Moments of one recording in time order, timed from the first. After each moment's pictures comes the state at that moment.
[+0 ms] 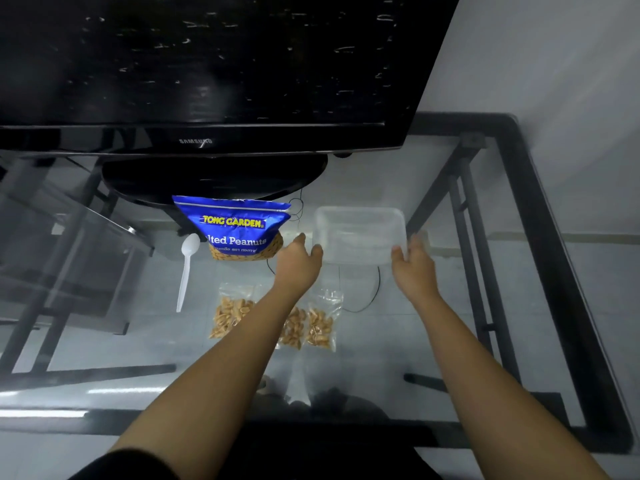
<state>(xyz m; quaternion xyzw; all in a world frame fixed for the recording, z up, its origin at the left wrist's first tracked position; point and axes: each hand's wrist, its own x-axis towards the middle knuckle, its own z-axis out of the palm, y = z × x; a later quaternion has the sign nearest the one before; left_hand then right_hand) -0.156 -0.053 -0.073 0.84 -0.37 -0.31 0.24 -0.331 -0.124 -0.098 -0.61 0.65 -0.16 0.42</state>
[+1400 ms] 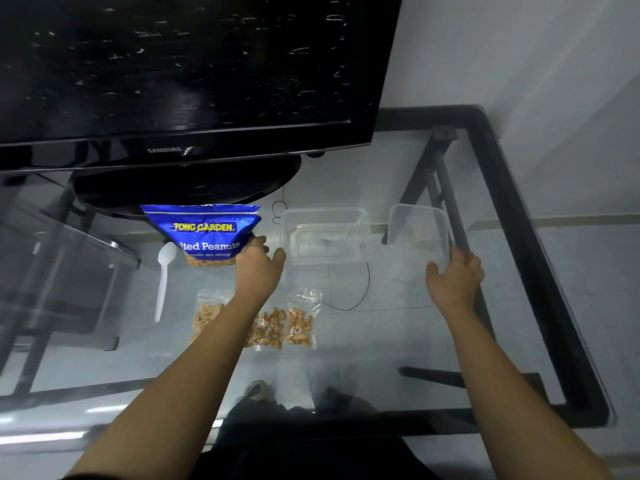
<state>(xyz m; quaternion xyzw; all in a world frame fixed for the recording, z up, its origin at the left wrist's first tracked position) -0.148 -0.042 -0.077 0.86 -0.38 -0.23 0.26 -0.424 -0.127 -0.101 -0.57 0.76 -0.17 0.26</state>
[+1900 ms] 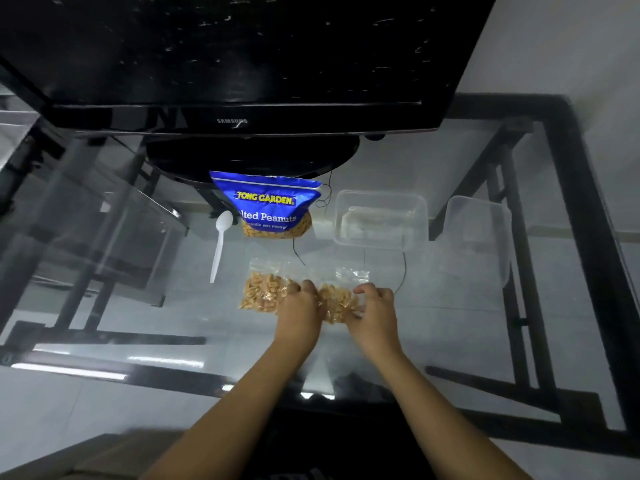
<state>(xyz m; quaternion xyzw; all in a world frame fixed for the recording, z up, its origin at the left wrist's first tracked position) -0.176 0.055 -0.092 0.87 -0.43 -0.24 0.09 -0.291 0.007 -0.106 -0.68 0.57 -0.08 0.44</state>
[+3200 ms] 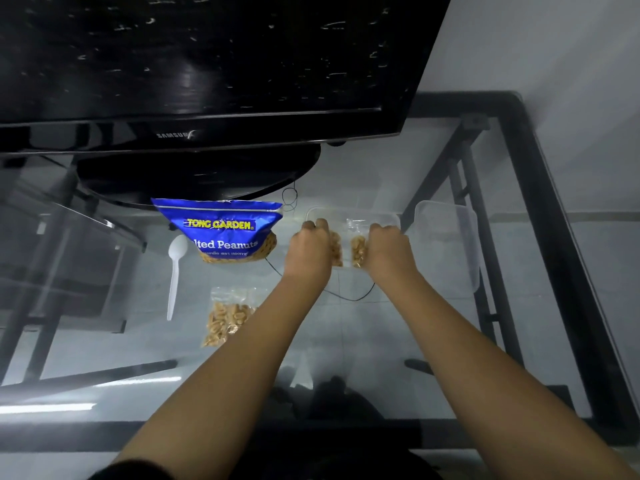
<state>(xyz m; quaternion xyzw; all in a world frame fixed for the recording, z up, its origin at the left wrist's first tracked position) -0.176 -0.082 -0.061 0.82 -0.54 -0.18 0.06 -0.284 -0.133 -0.068 -0.78 0.59 0.06 0.19</state>
